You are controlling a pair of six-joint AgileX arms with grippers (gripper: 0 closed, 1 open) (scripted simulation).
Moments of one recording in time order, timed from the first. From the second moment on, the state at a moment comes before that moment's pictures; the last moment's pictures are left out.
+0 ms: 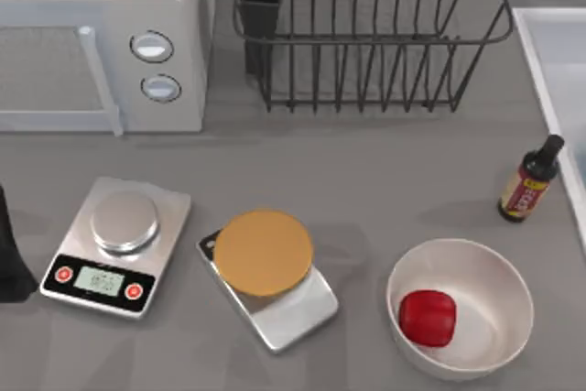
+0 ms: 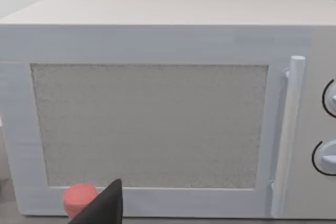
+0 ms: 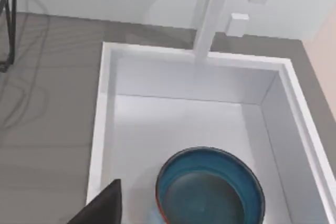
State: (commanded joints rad) left arm 0.00 0.00 0.00 0.00 0.00 0.00; right arm -0.12 0.91 0.82 -0.35 0.02 -0.16
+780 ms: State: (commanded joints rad) left arm 0.00 0.00 0.00 0.00 0.00 0.00; right arm -0.31 2.20 1.92 -0.99 0.00 -0.33
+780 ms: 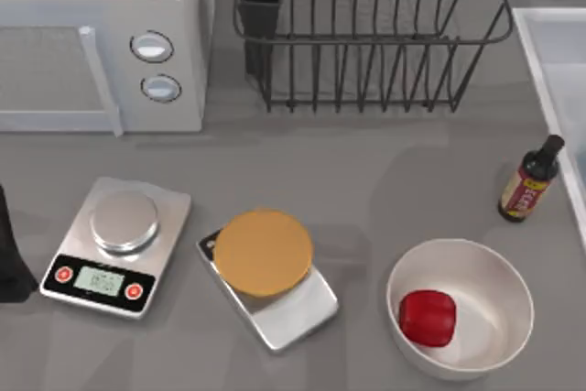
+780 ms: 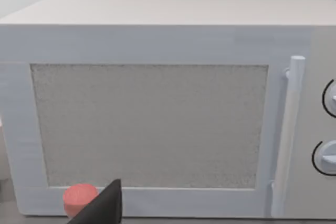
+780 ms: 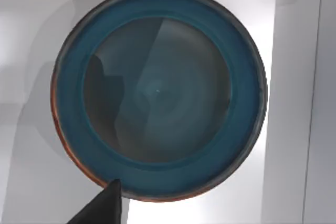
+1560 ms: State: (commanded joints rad) left arm 0.00 0.00 0.00 0.00 0.00 0.00; right arm -0.39 2.57 2.34 -1.25 -0.03 -0.36
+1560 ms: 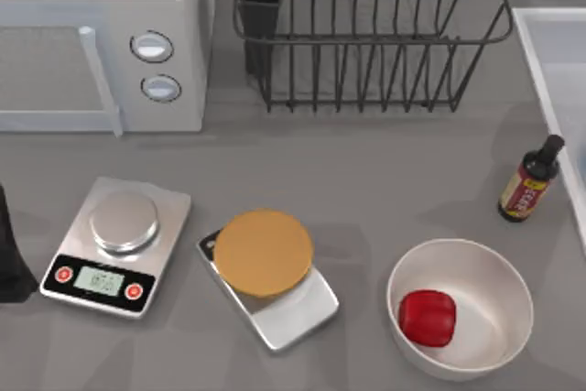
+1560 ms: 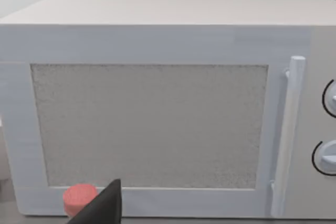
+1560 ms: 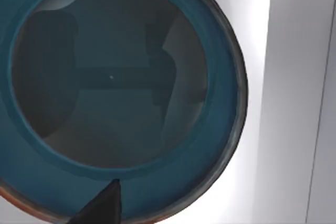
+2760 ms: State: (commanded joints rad) left arm 0.00 0.00 0.00 0.00 0.00 0.00; right arm -0.38 2.71 2.21 -0.98 -0.03 -0.35
